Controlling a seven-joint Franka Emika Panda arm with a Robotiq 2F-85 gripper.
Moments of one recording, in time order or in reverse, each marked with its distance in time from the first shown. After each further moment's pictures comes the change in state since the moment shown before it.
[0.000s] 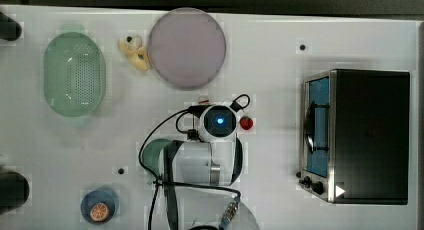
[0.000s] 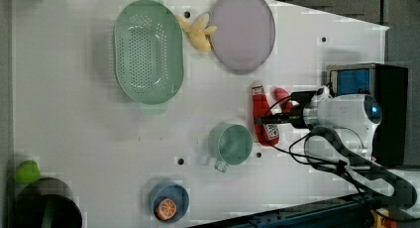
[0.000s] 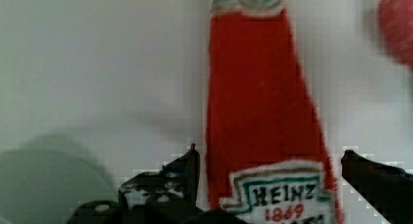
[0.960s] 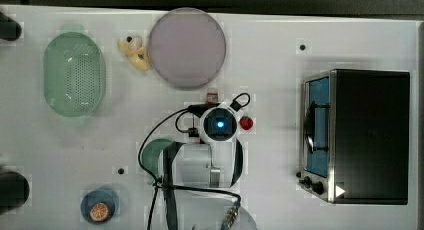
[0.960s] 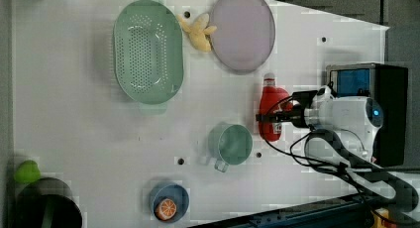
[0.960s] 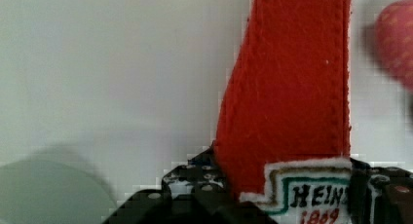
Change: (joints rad) arm 0.001 -0.043 -0.003 -0.014 0.004 0.032 -0.012
